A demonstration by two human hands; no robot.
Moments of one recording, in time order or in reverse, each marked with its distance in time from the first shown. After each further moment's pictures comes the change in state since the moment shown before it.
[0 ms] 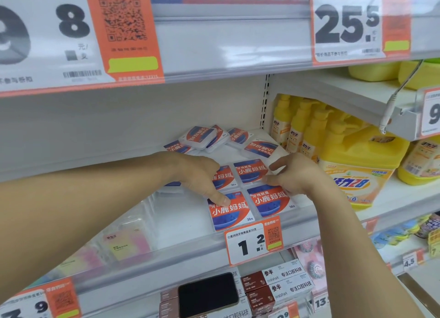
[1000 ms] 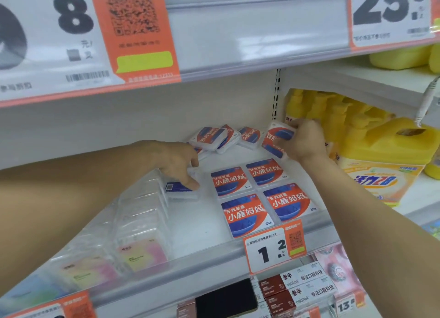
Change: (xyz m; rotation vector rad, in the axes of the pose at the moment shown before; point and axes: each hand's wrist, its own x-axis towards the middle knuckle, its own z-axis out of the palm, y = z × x) left_hand 0.006 -0.071 -0.030 0.193 0.087 -0.143; right_hand 0.078 -0.017 0.011 0.203 0.521 -0.096
